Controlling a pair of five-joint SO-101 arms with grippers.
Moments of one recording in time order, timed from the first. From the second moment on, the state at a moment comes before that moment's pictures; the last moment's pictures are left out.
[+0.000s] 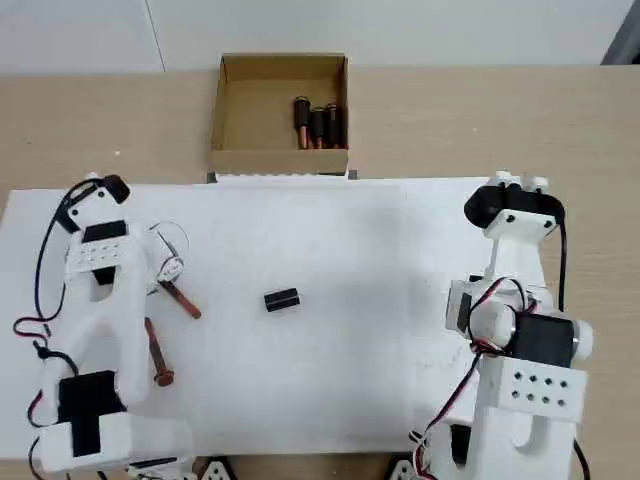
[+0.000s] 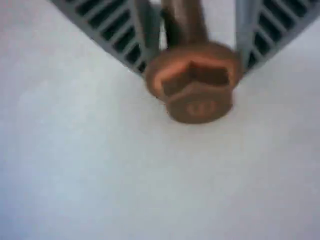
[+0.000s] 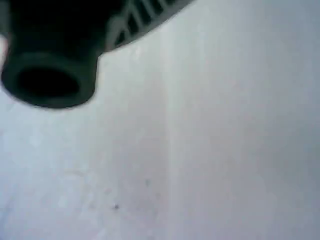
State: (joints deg) left arm -15.7 -1.9 34.5 60.6 31.2; right arm 7.5 -53.5 42.7 81.8 1.2
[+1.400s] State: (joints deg) left arm 2.2 -51.5 33.7 72.6 22.6; right arm 7.4 -86.3 46.2 84.7 1.2
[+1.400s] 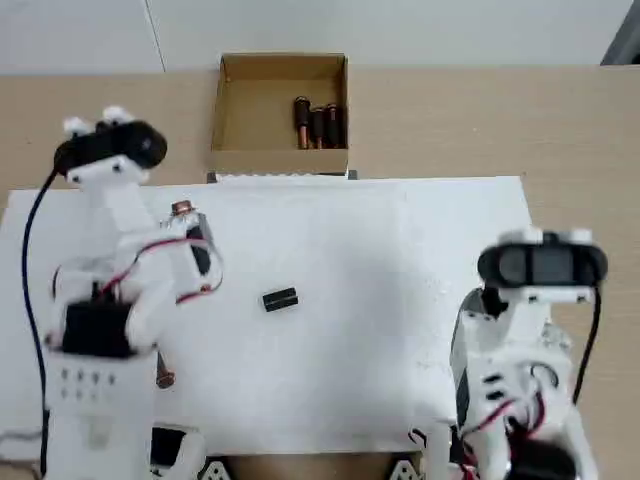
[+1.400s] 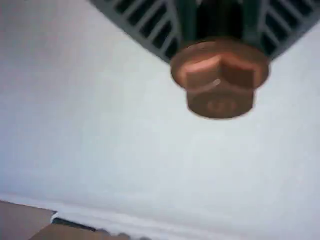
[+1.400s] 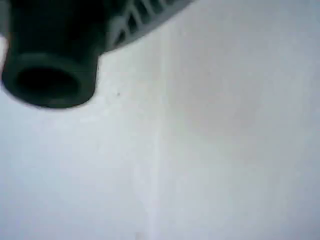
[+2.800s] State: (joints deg) left arm 11.7 -103.3 89.2 31.0 18.5; right arm -34.3 -103.0 93.5 40.7 1.2
